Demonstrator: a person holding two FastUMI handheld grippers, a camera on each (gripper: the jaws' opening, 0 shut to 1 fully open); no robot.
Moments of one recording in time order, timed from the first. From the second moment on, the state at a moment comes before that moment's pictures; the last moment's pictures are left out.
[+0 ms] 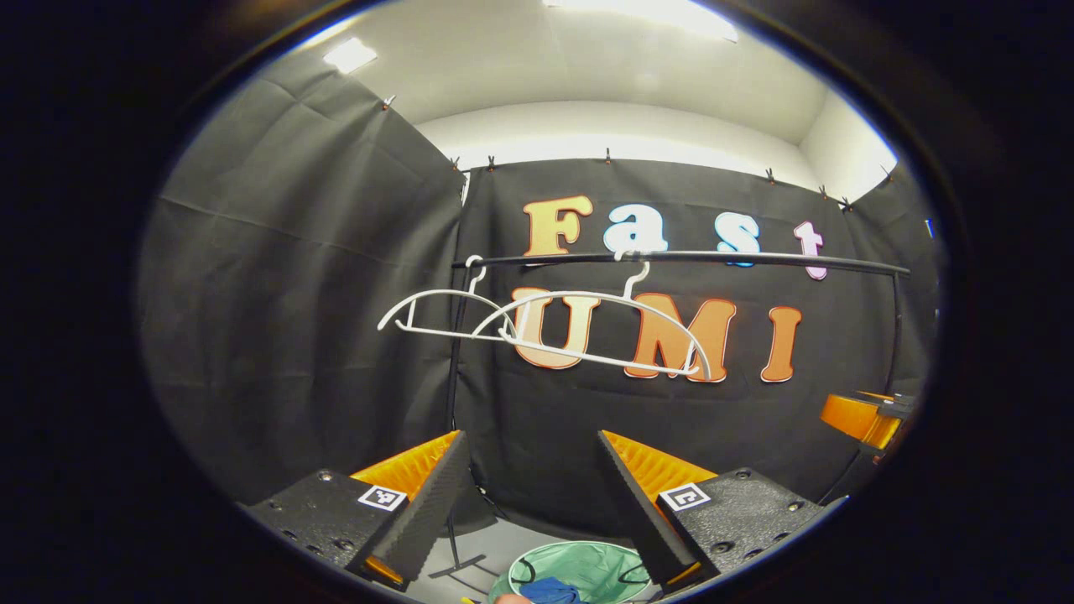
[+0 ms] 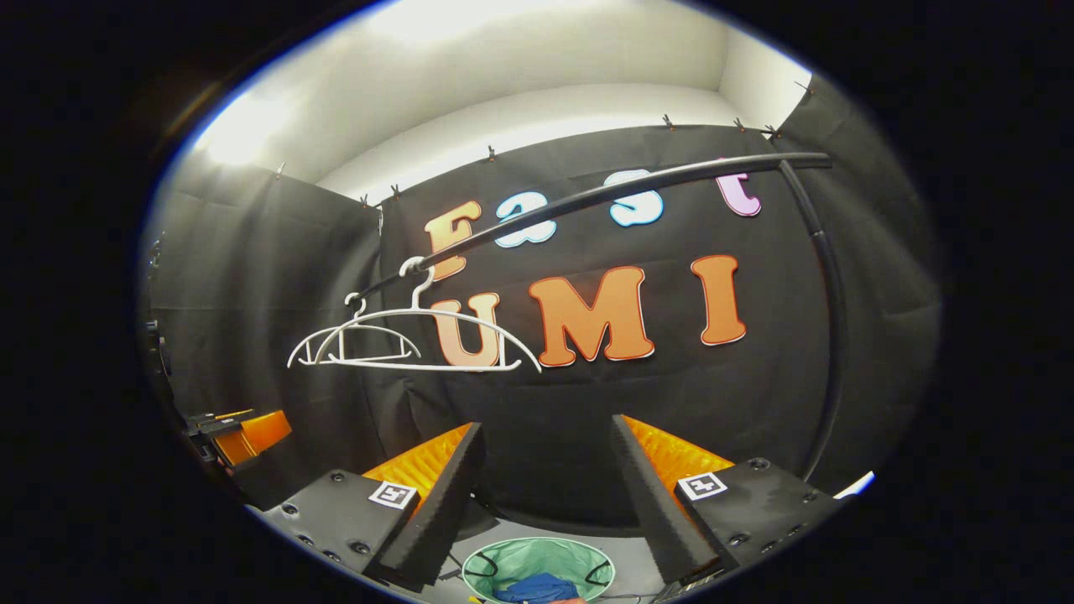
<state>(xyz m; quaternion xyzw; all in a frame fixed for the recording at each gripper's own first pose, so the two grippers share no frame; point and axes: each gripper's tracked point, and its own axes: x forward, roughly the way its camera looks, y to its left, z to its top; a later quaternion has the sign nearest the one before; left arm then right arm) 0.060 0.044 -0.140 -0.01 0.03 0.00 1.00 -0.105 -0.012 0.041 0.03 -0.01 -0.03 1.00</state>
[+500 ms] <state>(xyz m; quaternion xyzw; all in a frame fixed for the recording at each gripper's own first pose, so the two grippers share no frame) 0.026 0.074 -0.139 -0.02 0.03 0.01 1.00 -0.145 0.005 0.048 0.02 -0.03 -0.04 1.00</state>
